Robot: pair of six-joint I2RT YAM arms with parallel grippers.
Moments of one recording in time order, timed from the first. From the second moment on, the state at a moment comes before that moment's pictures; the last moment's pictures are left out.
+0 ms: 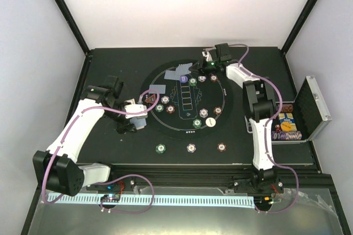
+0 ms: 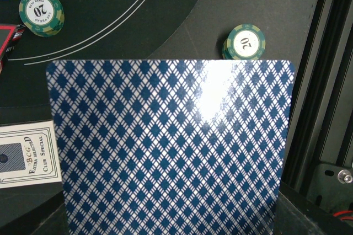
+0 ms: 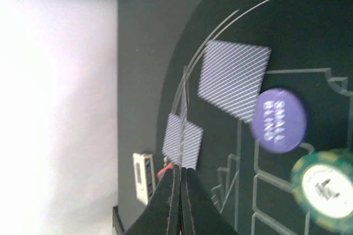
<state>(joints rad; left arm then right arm) -0.21 1.24 1.11 -1.28 0.35 1.06 0.26 2.37 1.86 -0.25 -0.85 0.75</state>
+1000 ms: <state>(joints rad) -0.21 1.19 1.11 -1.30 0.36 1.06 0.67 1.74 1.06 0.19 -0.96 0.88</state>
